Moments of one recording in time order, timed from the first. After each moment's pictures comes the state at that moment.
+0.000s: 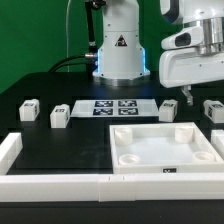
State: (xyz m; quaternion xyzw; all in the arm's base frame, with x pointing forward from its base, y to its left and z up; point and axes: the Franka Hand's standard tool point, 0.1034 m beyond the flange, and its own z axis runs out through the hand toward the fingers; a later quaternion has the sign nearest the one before) arm 0.386 0.188 0.042 -0.99 -0.06 -0.09 0.05
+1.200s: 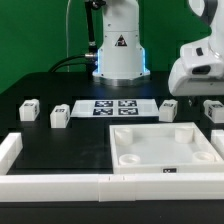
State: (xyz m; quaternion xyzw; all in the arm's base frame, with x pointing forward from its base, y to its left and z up) arm 0.360 0.182 0.021 -0.95 -0.02 0.32 -0.01
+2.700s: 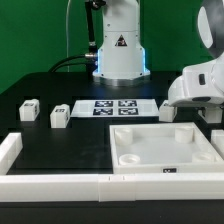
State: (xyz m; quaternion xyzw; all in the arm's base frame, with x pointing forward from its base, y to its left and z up) arm 0.361 0.185 0.010 -0.91 -0.01 0.42 -0.01
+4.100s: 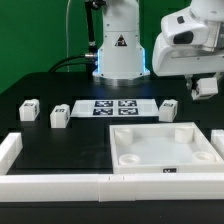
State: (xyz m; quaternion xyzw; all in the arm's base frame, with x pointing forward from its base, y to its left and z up) arm 0.423 0.145 0.077 -0.99 -0.03 0.16 0.02
